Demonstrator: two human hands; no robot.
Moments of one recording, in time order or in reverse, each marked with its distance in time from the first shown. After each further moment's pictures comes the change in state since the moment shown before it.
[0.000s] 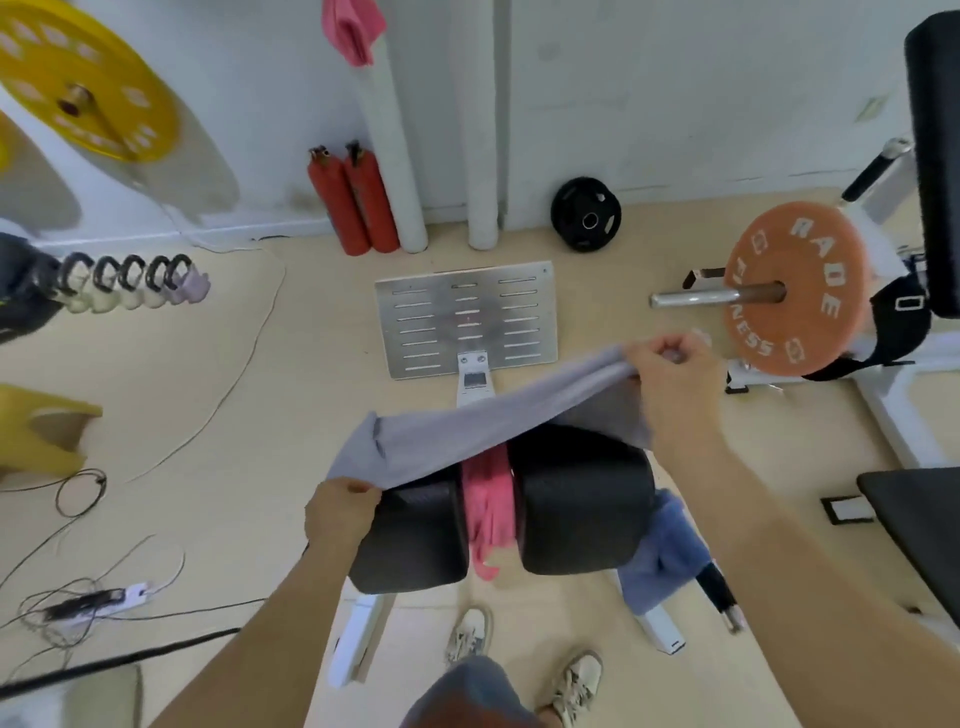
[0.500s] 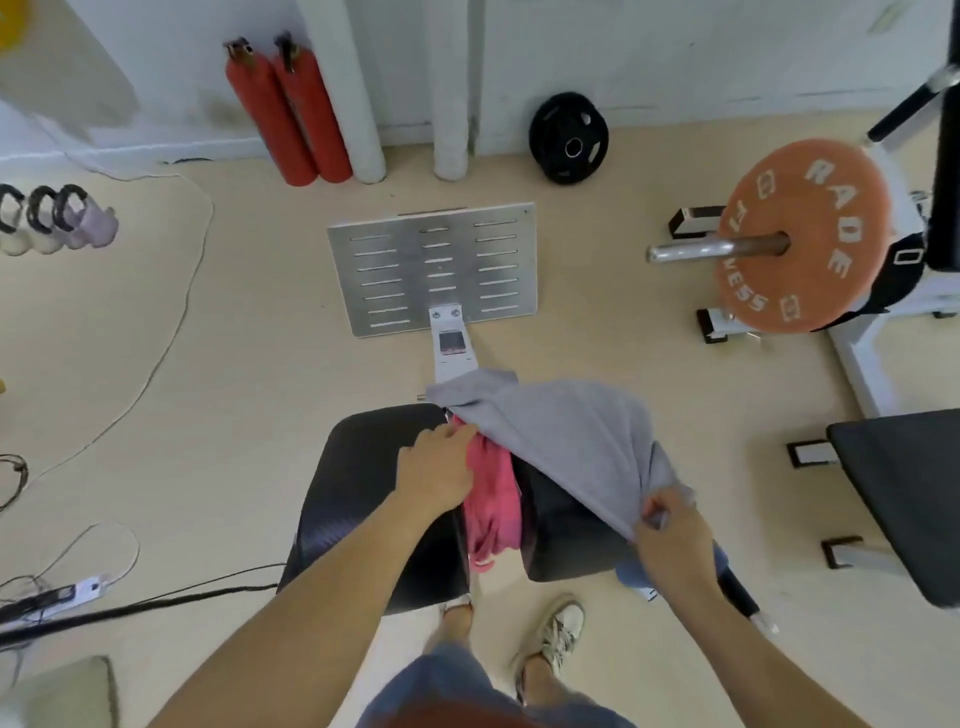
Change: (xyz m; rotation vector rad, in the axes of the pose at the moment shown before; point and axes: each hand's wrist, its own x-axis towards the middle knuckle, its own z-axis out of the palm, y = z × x) left_hand 0.052 0.095 0.078 0.619 -0.373 0.635; right_hand -0.021 0.145 -0.002 -0.738 -0.167 0.334
